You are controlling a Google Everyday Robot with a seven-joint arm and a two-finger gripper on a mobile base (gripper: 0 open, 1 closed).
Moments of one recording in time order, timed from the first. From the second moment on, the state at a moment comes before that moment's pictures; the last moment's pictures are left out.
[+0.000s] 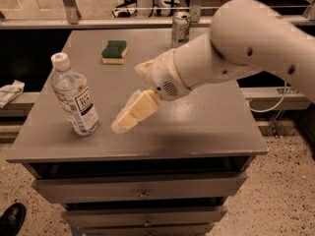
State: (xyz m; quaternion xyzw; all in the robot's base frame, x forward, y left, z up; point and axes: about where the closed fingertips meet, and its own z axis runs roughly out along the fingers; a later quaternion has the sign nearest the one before) arm 0.490 0.050 0.909 -0.56 0.69 0.28 0.36
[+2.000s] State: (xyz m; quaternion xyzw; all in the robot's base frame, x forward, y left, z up) arm 0.510 0.186 0.898 -0.51 0.62 0.37 0.47
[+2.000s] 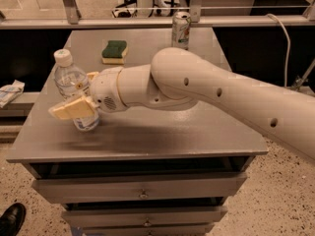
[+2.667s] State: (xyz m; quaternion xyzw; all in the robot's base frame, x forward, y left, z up) arm 0.576 0.121 0.934 -0.54 0.64 0.31 0.45
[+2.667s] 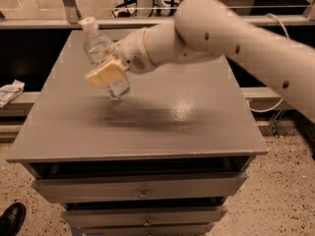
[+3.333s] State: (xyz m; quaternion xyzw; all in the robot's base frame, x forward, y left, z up) arm 0.612 0.050 0.927 -0.58 0.71 0.22 0.32
